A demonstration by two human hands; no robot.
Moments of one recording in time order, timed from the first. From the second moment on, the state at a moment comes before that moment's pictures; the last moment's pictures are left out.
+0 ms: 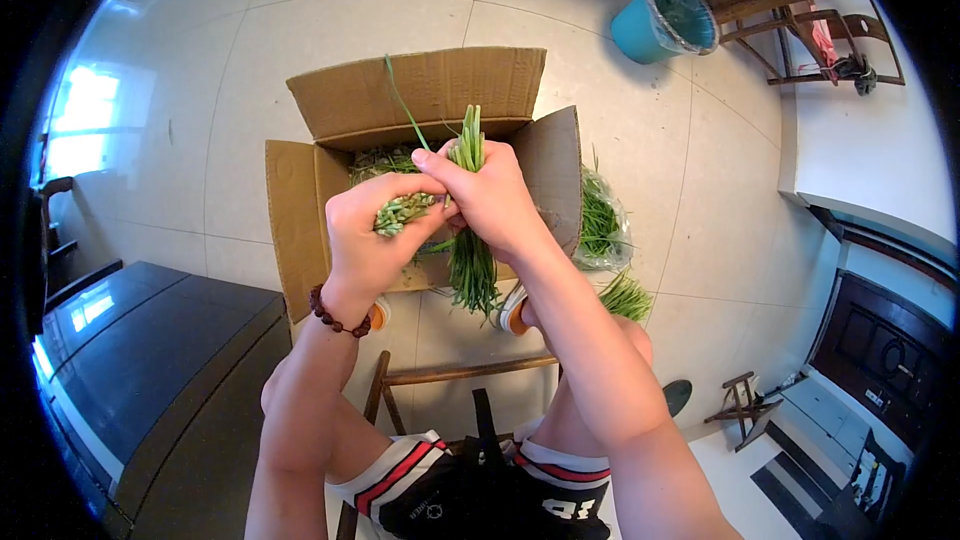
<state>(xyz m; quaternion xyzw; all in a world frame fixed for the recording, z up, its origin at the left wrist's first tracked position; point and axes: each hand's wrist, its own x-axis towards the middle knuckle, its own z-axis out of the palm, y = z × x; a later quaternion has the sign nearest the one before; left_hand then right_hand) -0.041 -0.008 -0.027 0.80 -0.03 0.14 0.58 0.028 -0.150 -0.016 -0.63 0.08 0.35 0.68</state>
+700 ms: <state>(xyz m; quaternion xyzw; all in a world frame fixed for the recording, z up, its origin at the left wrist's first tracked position) -0.035 0.075 -0.024 0.41 0.19 0.07 0.89 0.060 -0.195 -0.007 -0.64 0.15 0.27 0.70</state>
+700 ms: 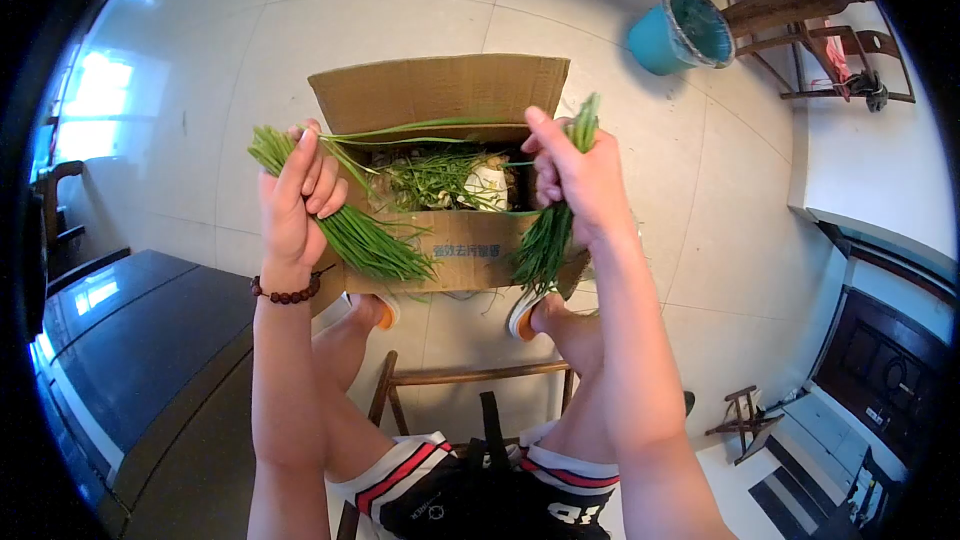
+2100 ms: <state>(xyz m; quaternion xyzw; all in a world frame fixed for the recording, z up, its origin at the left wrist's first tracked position) -0.028 0.014 -0.034 0.51 0.24 -0.10 0.82 0.032 -0.159 -0.013 -0.69 0.00 0.35 0.64</state>
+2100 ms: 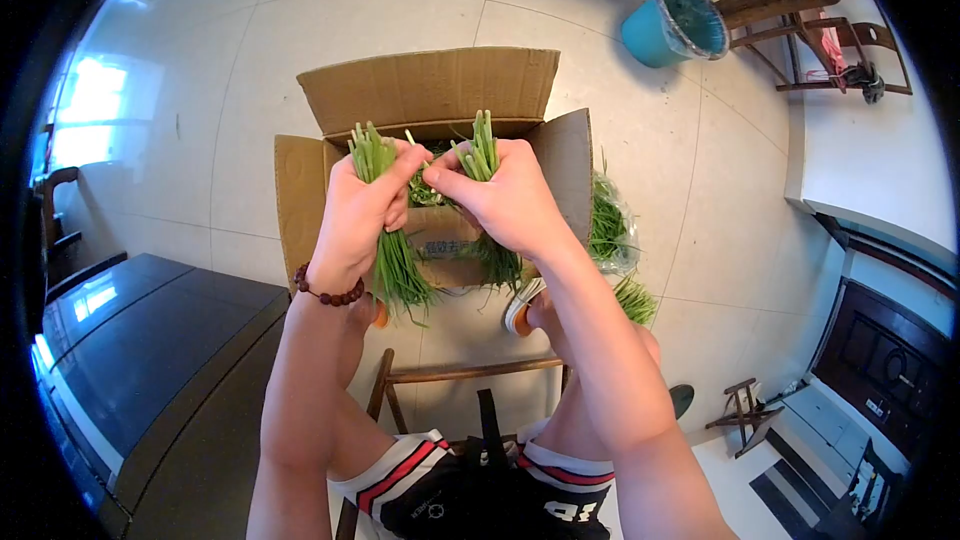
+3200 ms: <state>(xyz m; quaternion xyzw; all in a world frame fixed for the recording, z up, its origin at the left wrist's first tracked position) -0.034 0.122 -0.060 0.23 0.29 0.17 0.91 0.026 -0.176 -0.011 -0.70 -0.05 0.48 0.53</state>
